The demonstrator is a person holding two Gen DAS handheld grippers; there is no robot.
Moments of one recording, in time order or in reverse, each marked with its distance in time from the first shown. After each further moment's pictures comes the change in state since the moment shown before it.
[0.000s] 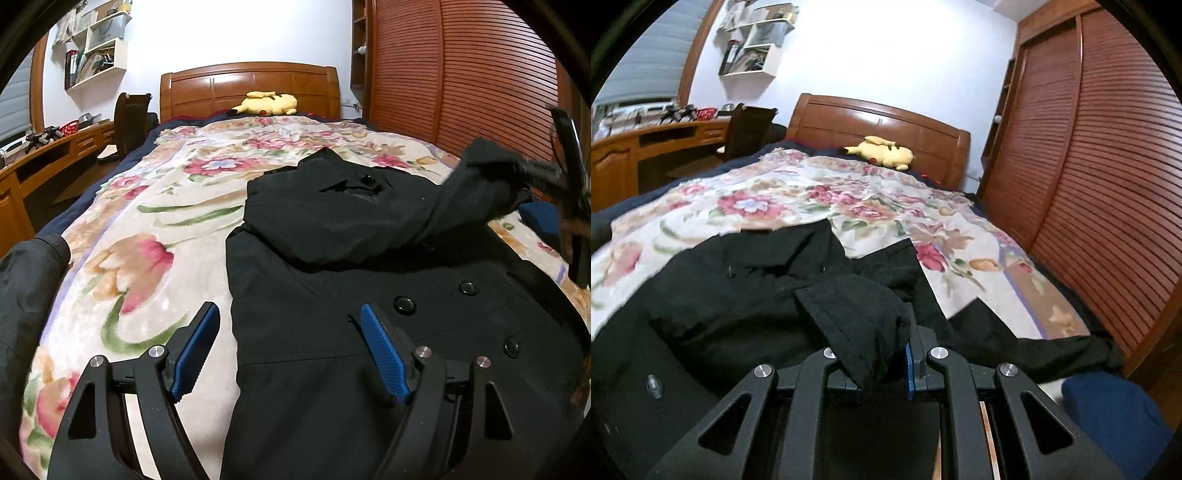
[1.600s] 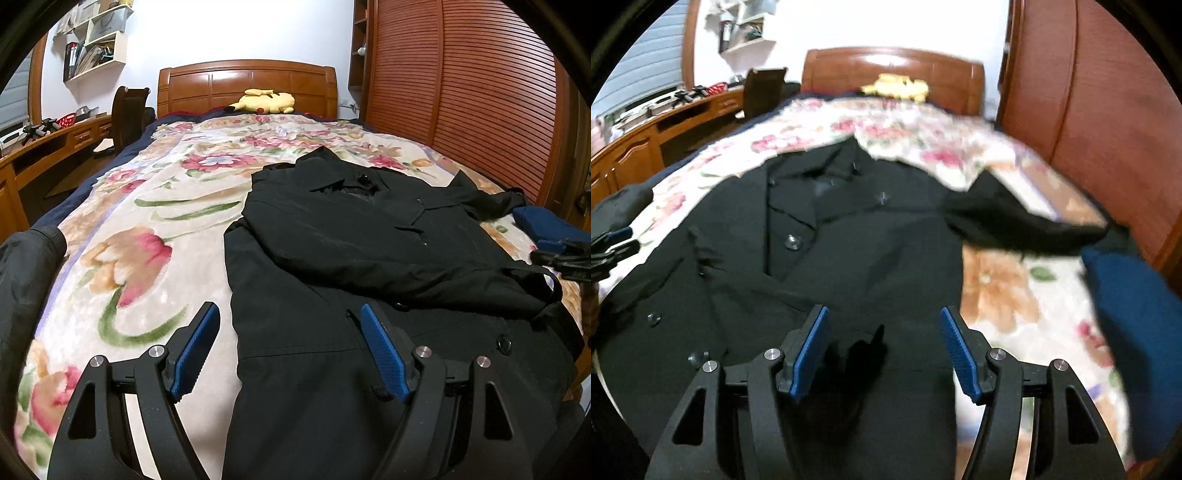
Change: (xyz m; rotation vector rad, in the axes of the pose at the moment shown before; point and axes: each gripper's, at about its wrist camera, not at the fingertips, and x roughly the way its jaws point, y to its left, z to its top) left arm -0.005 0.010 -0.004 -0.022 0.003 -0.033; right arm -0.073 -0.046 -0.054 0.144 0.279 0.152
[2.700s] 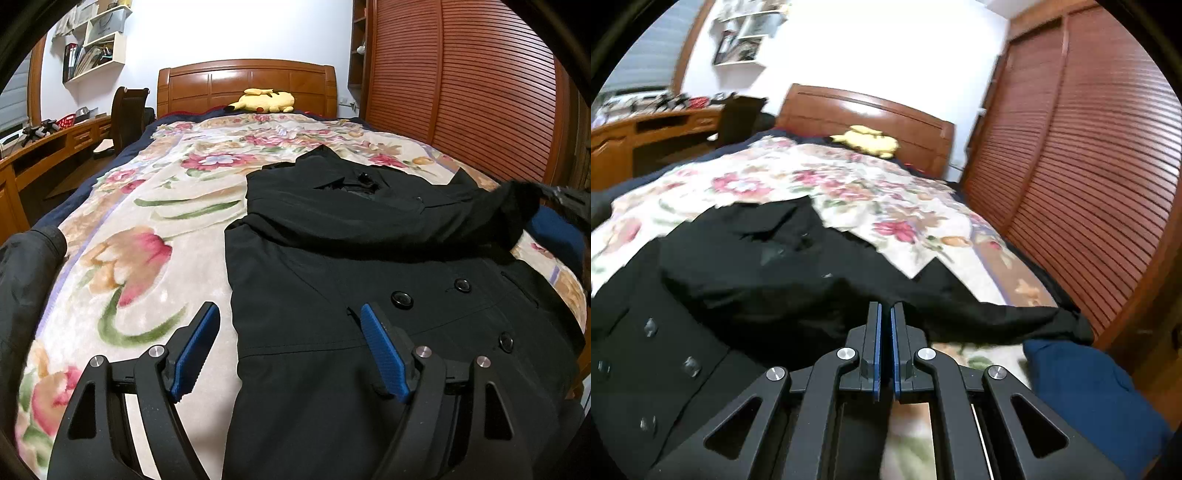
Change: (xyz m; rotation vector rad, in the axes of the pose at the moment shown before) left arm 0.001 0.000 -0.003 0.002 0.002 -0.001; right arm -0.021 0.015 0.042 -0.154 -0.248 -0.220
